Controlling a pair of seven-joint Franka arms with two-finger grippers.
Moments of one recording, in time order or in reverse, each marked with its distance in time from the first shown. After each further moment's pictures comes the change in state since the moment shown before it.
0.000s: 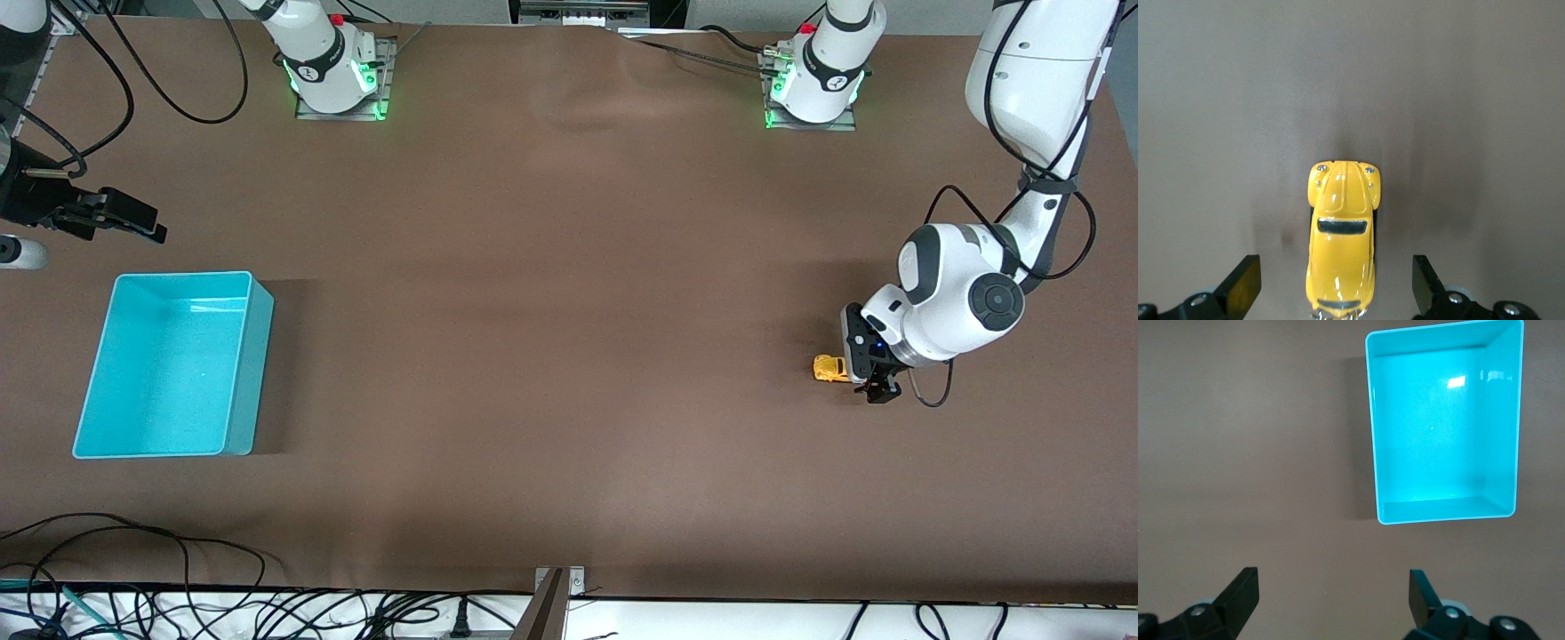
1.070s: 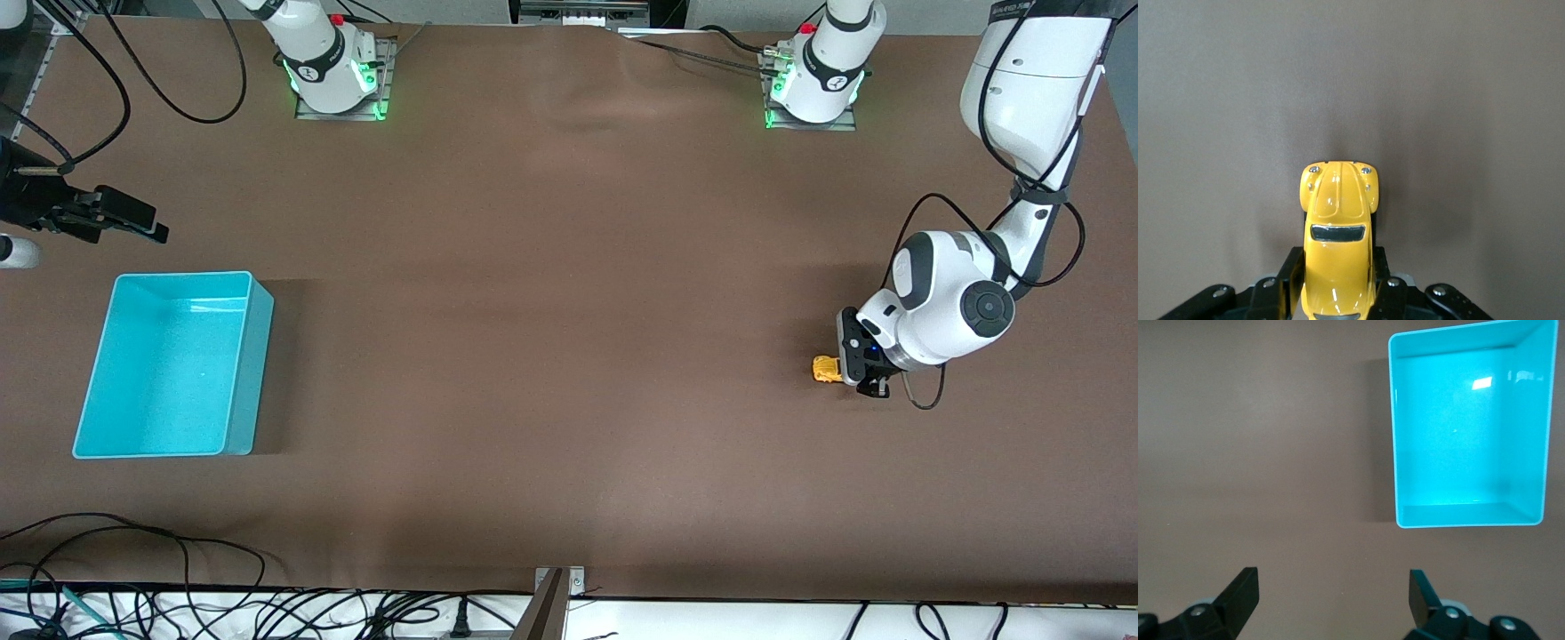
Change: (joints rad) left arm 0.003 0.018 -0.007 0.008 0.000 0.006 0.012; right arm -0.003 0.006 -0.018 0.000 0.086 0.004 -0.040
